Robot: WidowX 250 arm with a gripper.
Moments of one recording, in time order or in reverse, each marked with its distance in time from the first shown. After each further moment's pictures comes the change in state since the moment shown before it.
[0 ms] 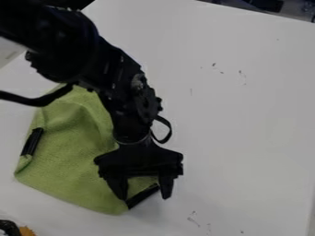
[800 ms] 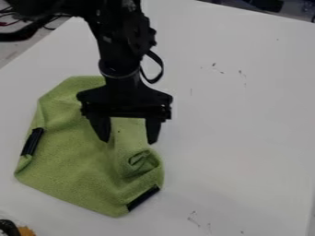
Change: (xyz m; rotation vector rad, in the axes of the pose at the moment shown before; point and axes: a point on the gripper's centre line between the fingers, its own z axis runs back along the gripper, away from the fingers) arm 0.025 0.004 0.071 0.090 -0.135 -0.027
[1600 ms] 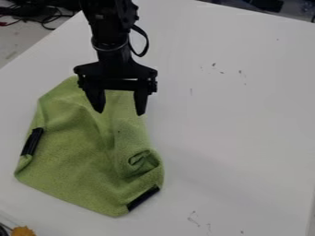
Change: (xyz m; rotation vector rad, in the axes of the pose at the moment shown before) arm 0.060 0.026 -0.020 0.004 0.003 -0.046
